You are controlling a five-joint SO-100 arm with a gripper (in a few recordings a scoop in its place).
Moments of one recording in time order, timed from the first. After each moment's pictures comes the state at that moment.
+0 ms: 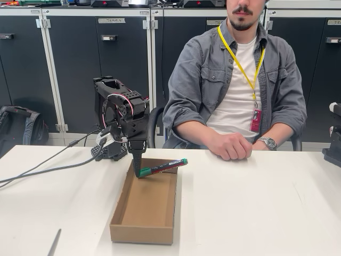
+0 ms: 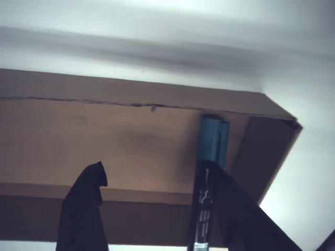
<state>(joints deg) -36.9 102.3 108.0 83.1 29.9</state>
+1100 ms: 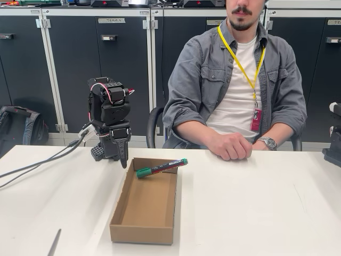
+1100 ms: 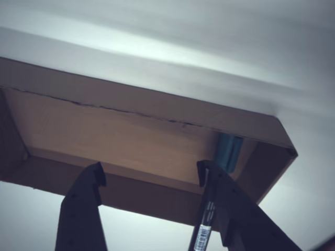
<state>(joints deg) -29.1 121.0 115.9 83.5 17.7</state>
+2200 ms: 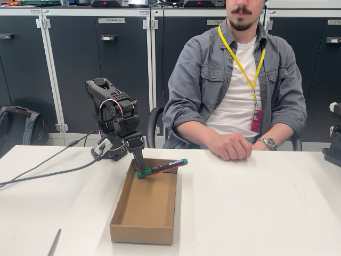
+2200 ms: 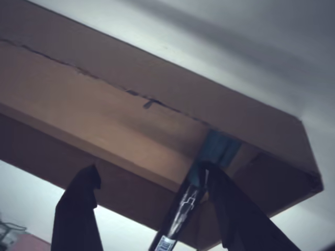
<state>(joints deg) -41.9 131.5 143.2 54.1 22.7</state>
